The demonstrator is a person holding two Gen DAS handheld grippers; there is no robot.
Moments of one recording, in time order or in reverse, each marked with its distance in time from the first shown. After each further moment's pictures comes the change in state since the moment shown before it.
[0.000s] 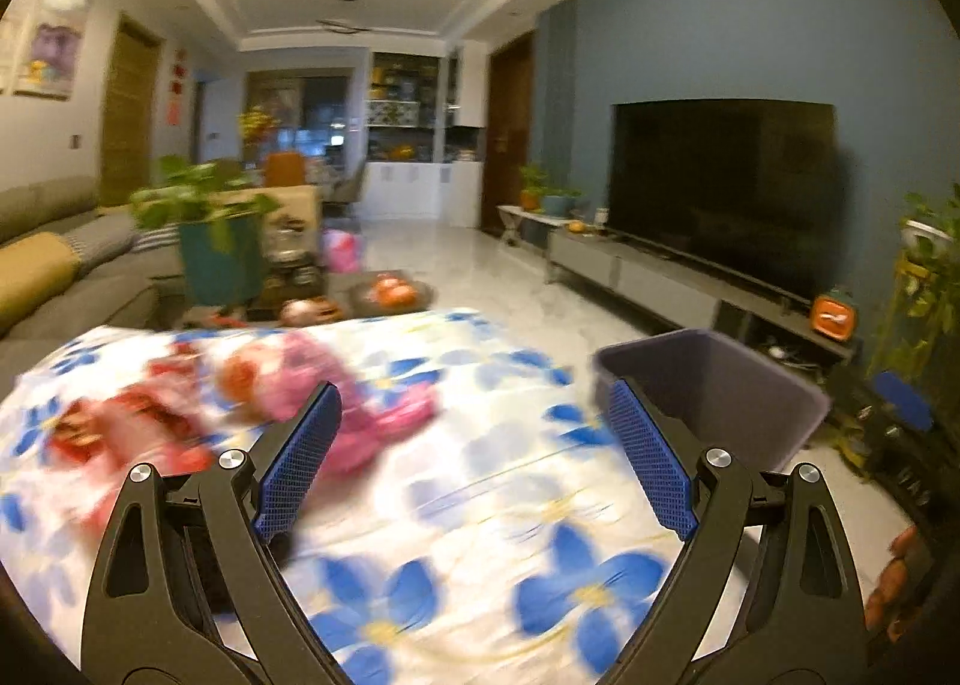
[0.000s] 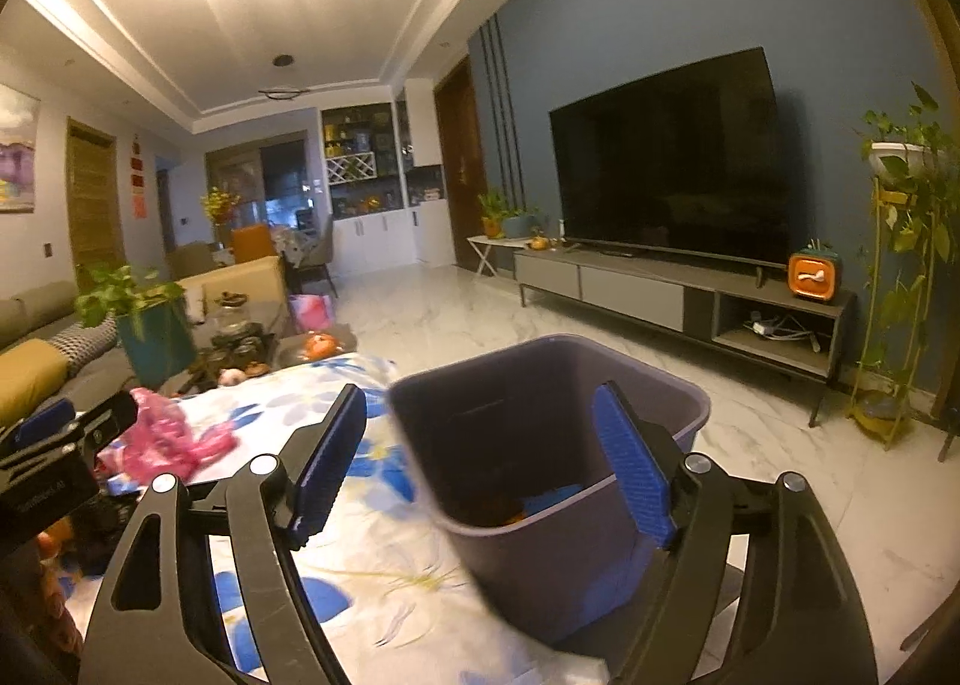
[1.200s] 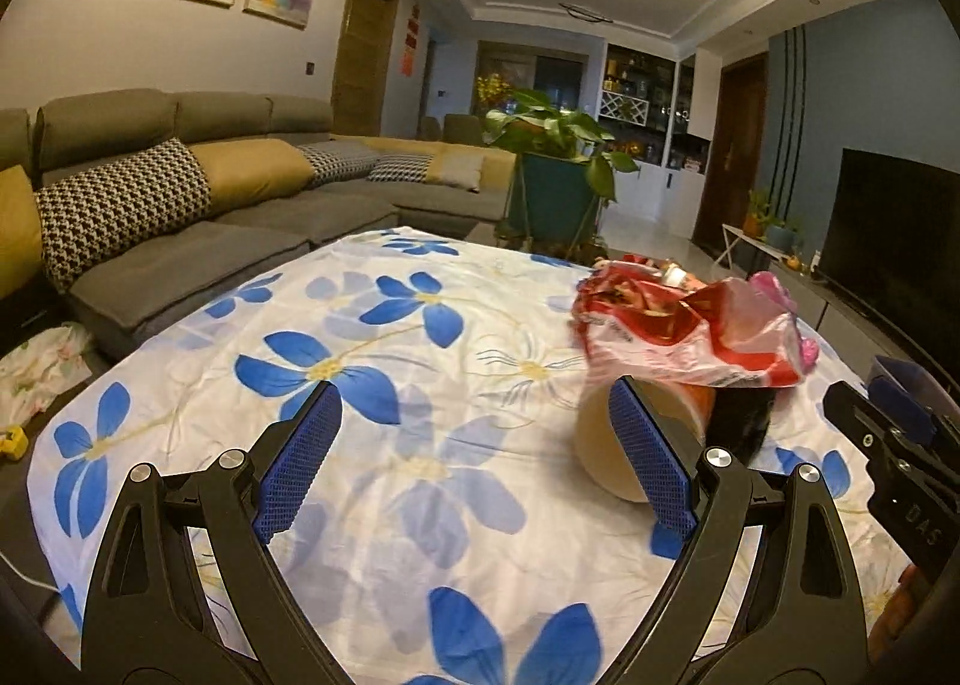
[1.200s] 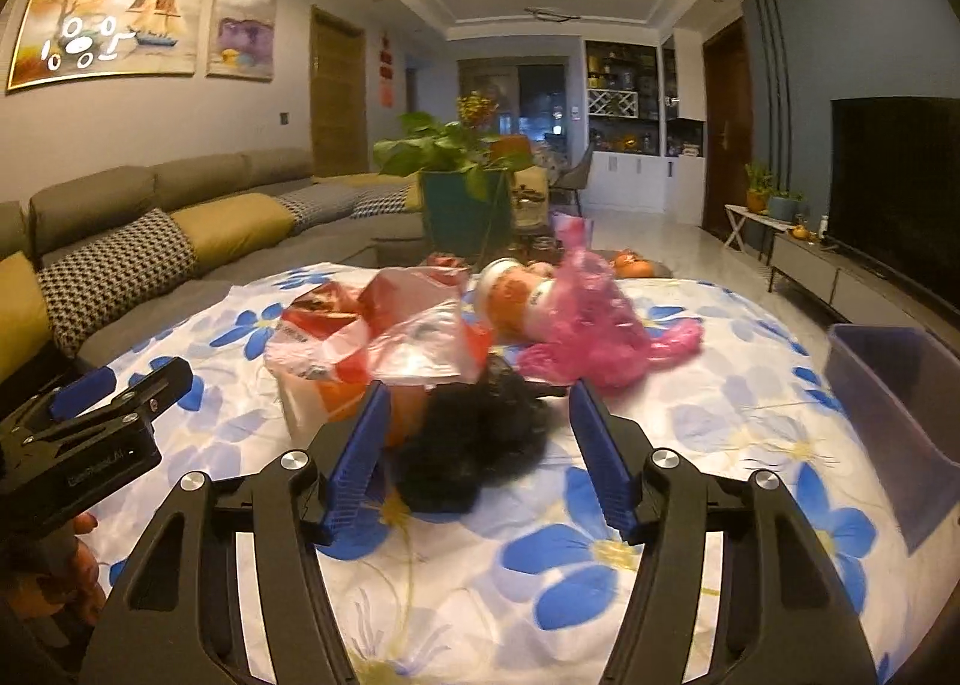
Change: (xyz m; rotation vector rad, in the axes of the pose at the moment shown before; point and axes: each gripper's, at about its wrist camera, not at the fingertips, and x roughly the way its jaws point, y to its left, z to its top) left arm -0.108 0.229 -0.075 -0.251 0.031 0.477; right arm -0.014 0.257 -0.074 -0.284 0.177 0.560
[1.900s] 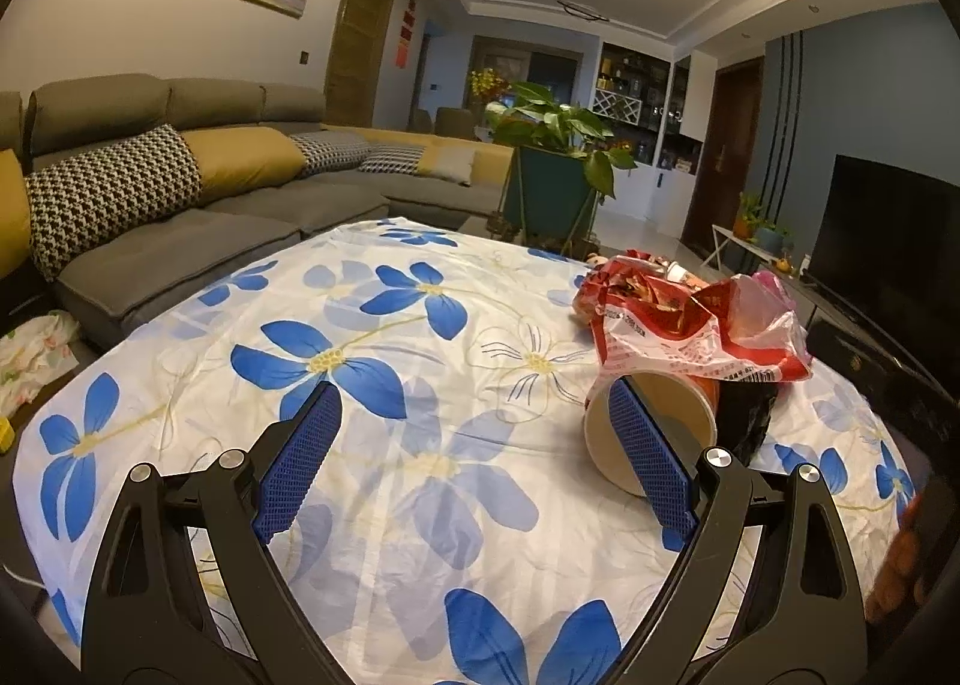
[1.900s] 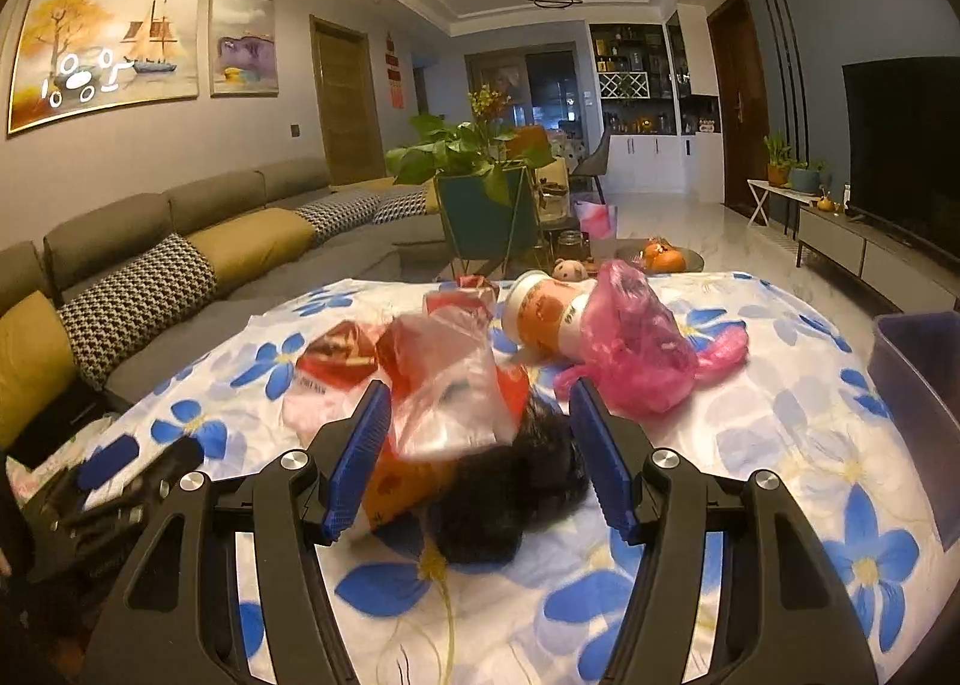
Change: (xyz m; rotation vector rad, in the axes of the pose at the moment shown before) left arm 0.005 0.010 -0.003 -0.015 0.016 -0.039; right arm 0.022 -0.005 0.027 0.082 0.015 0.073
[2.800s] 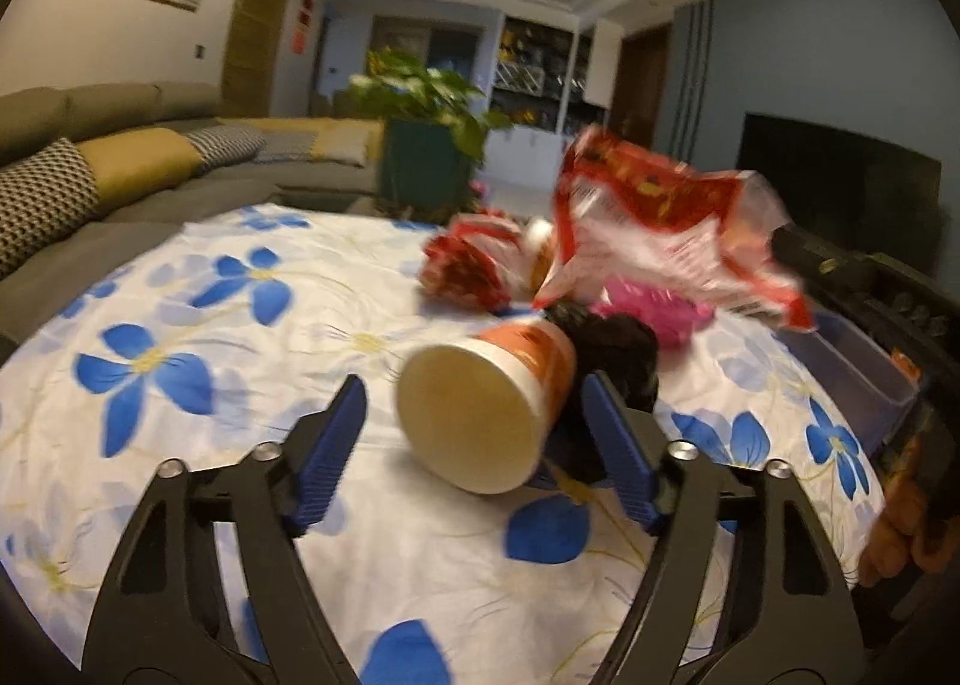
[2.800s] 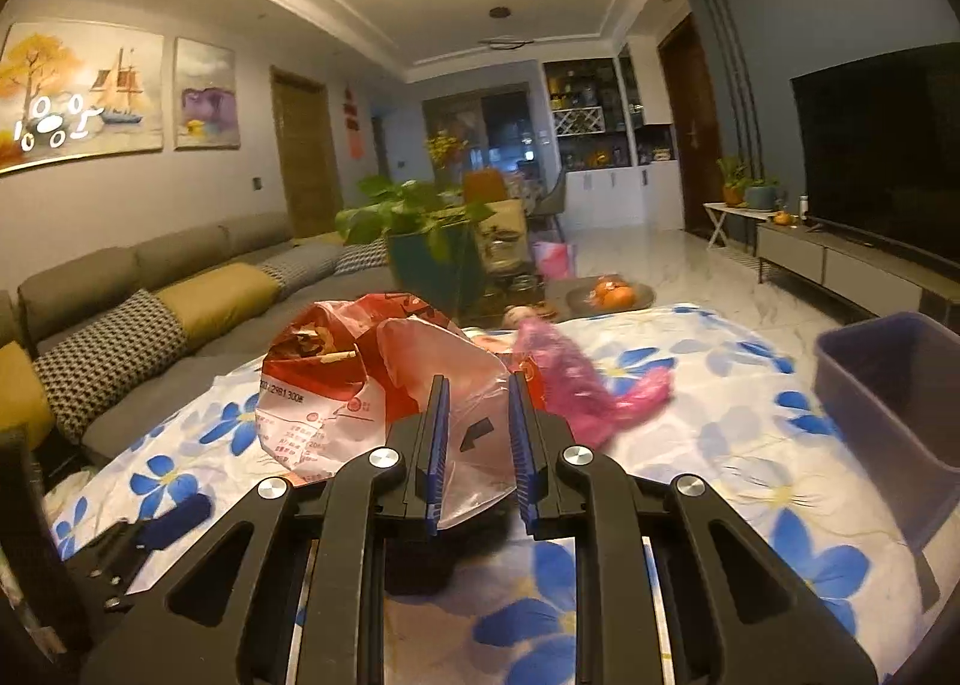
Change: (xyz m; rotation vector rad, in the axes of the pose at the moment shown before) left arm 0.025 -0.071 -0.009 0.105 0.082 -0.241; right arm -0.041 -0.040 0.009 0.070 -0.127 -0.104
